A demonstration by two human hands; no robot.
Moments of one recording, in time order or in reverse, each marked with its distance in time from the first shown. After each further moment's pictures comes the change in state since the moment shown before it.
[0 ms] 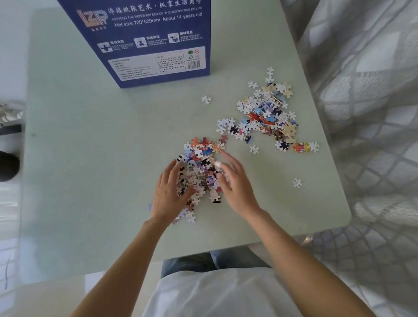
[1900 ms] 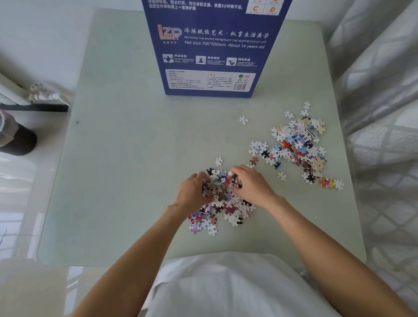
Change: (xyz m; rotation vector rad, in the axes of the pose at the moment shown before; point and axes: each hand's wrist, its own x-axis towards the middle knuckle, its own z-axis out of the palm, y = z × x) left_hand 0.032 0.005 -0.034 0.021 -0.263 -0.201; right_hand 0.070 -0.040 -0.013 -0.403 -0.517 -0.009
